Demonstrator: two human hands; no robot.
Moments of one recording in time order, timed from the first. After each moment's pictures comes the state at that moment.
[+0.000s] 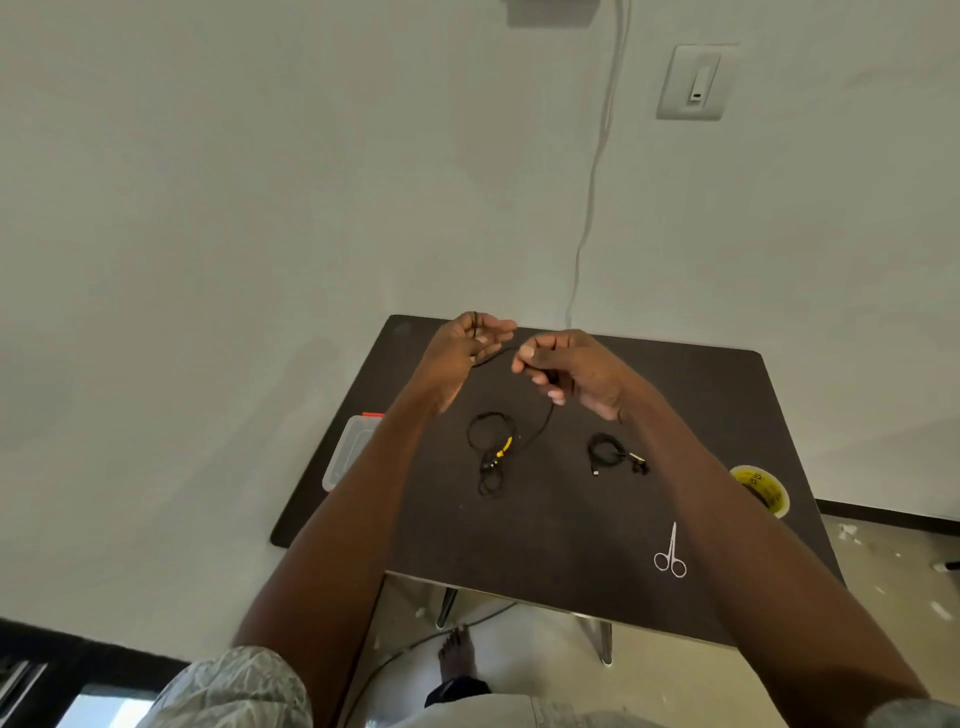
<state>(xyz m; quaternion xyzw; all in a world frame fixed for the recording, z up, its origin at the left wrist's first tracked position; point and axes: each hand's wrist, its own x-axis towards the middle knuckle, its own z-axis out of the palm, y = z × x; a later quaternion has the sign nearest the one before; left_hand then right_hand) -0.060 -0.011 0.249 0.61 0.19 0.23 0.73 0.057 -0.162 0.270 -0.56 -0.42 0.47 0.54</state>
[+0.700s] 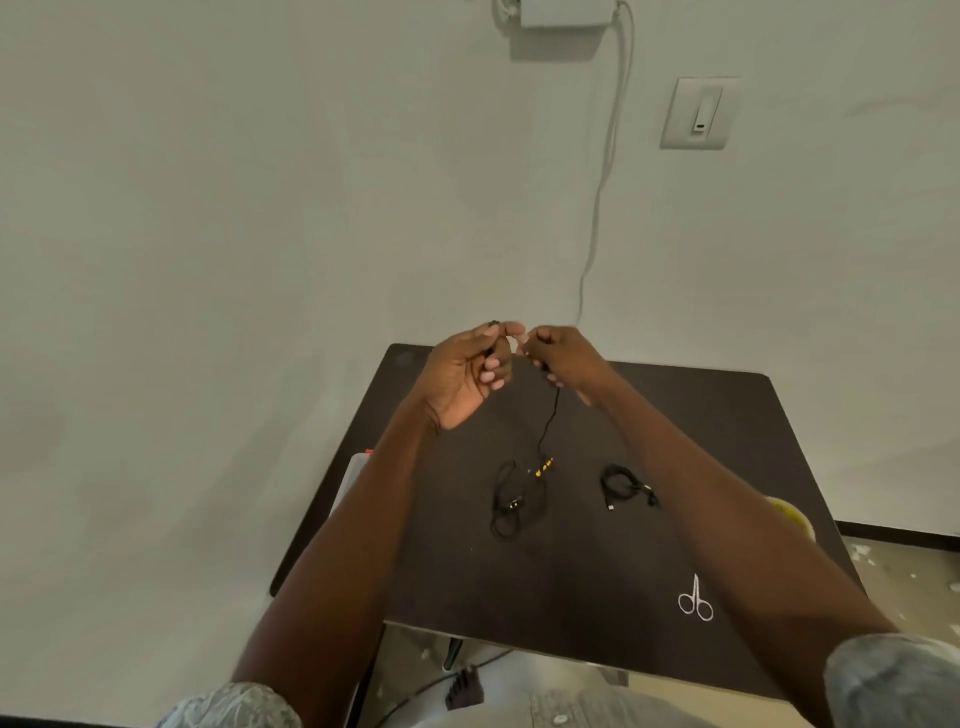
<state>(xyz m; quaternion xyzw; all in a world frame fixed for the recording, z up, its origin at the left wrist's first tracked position) -0.052 0.020 0.266 0.51 0.04 0.15 0.85 0.094 -0.080 0.257 -0.72 -0.37 0.28 0.51</state>
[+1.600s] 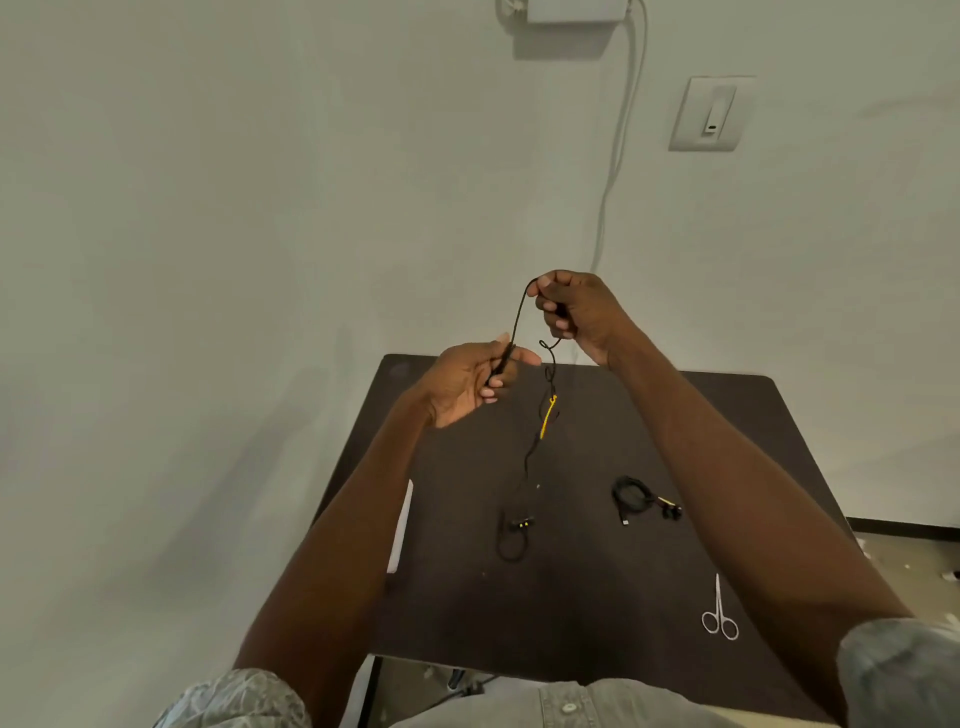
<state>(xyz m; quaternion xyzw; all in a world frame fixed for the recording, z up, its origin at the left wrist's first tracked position) -0.035 0.077 0.257 0.62 0.07 0.01 0.78 0.124 -0.038 0.301 -0.62 -0.33 0.31 0.64</state>
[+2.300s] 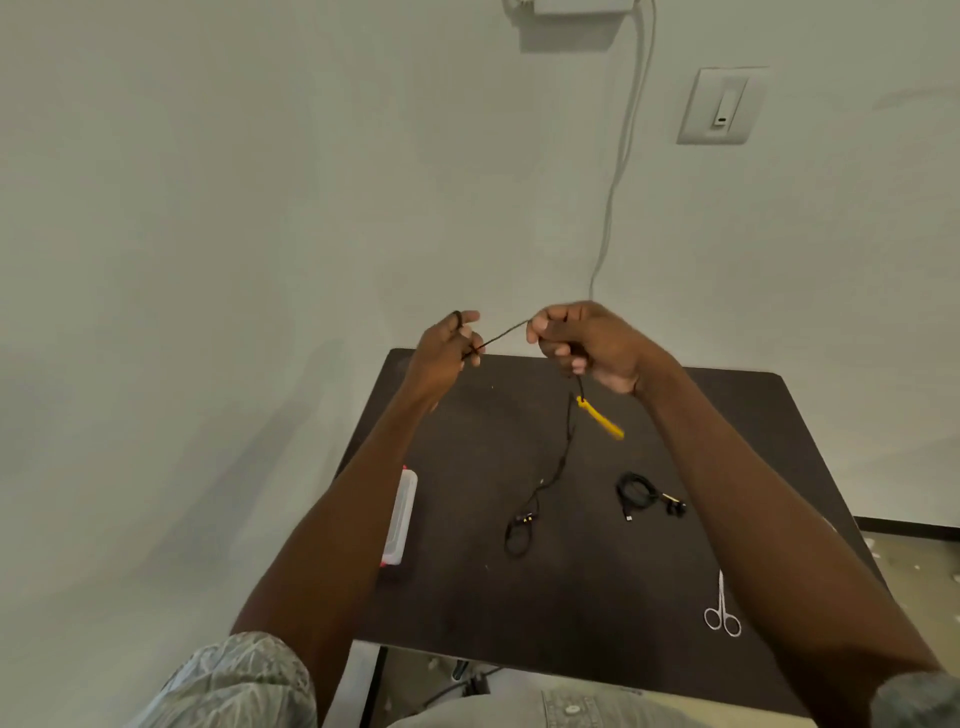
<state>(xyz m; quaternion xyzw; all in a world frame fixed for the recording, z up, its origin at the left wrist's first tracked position) -0.033 0.096 0.247 0.73 0.25 0.26 0.58 0.100 -0.075 0.299 -0.58 -0.42 0.44 0.55</state>
